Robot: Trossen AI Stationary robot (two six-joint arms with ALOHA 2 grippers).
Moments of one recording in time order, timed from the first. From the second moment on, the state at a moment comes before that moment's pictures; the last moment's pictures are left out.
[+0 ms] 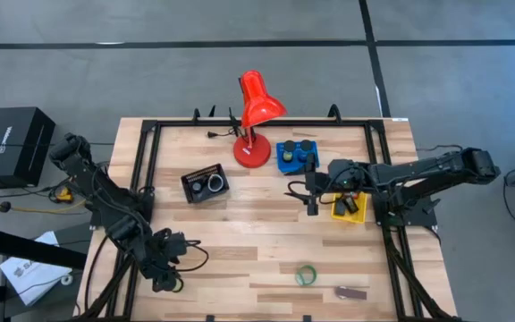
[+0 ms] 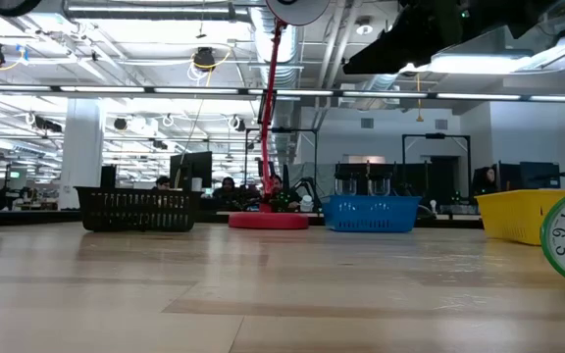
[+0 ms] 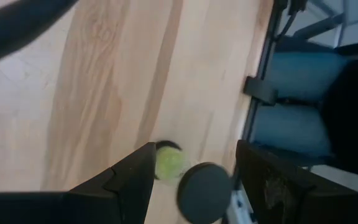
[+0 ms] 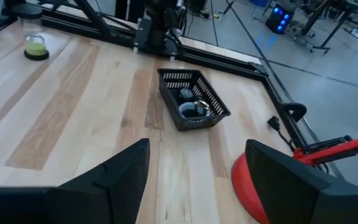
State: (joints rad) left arm -0.85 1.22 0.88 -0.70 -0.10 -1.15; right arm 0.05 1.17 0.69 0.12 0.16 -0.25
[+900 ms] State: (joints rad) left arm -0.85 1.49 1.22 -0.77 0.01 -1.27; right arm 0.01 1.17 0.69 0.24 0.16 -0.30
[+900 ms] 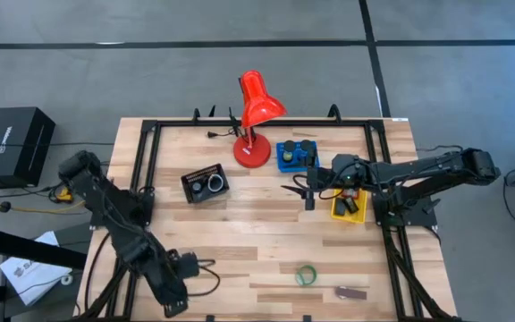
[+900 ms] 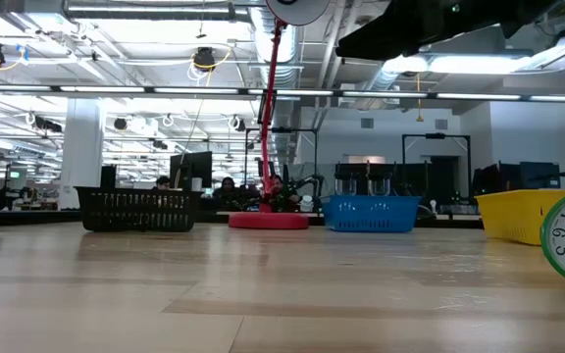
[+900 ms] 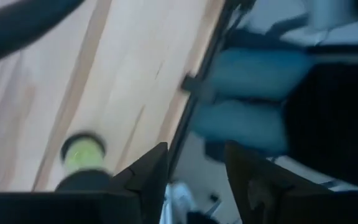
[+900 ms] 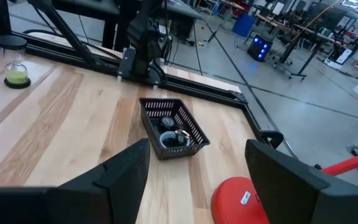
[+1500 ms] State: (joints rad) left arm -0.86 1.50 1.28 -1.05 -0.16 -1.28; right arm 0.02 1.17 0.69 0.24 0.16 -0.27
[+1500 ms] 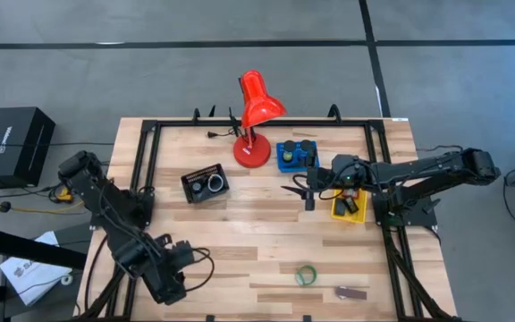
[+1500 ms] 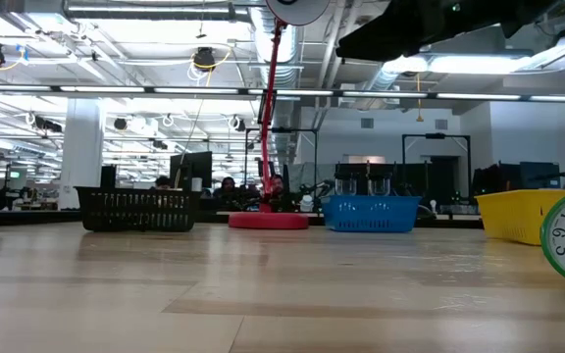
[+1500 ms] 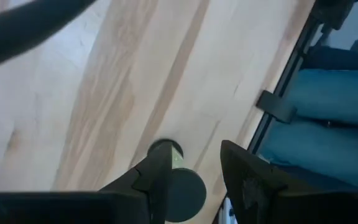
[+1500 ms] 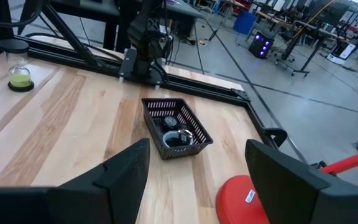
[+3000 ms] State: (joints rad) left arm -0.97 1.51 1.03 -0.85 -0.01 -1.26; right arm 0.02 1.17 0.69 0.24 0.16 -0.26
